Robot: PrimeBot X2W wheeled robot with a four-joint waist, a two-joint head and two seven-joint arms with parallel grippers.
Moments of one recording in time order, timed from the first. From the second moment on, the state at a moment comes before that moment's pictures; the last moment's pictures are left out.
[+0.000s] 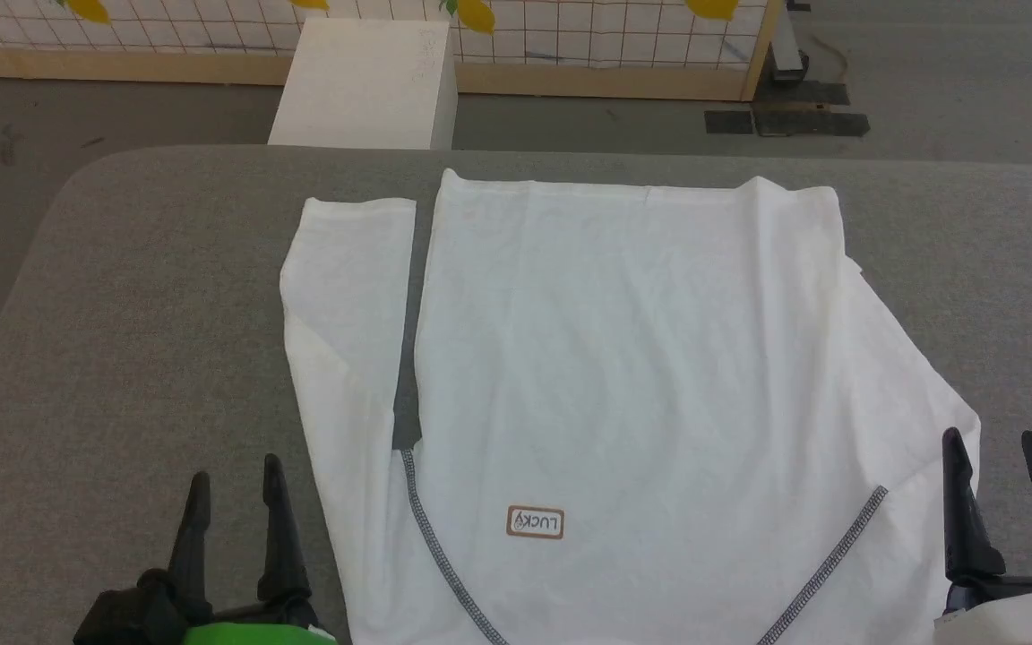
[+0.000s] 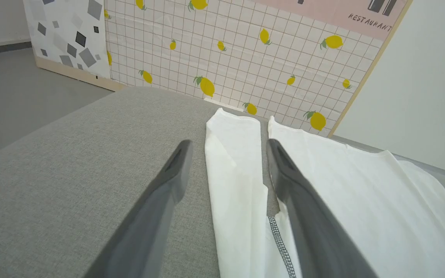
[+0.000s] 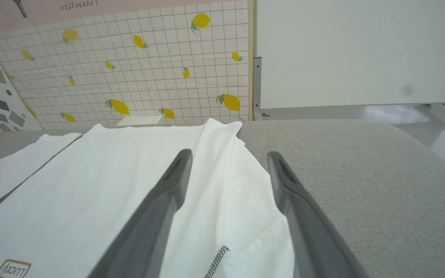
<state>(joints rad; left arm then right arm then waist) 0.21 0.11 -0.12 -0.20 -0.38 0.16 -0.26 0.21 -0.05 -0.19 -0.23 0.16 0.13 -0.05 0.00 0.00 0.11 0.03</state>
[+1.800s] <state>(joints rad) -0.93 0.52 -0.11 0.25 -0.48 -0.09 0.62 -0.04 -0.05 -0.14 -0.43 0.09 0.13 -0.09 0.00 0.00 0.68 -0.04</state>
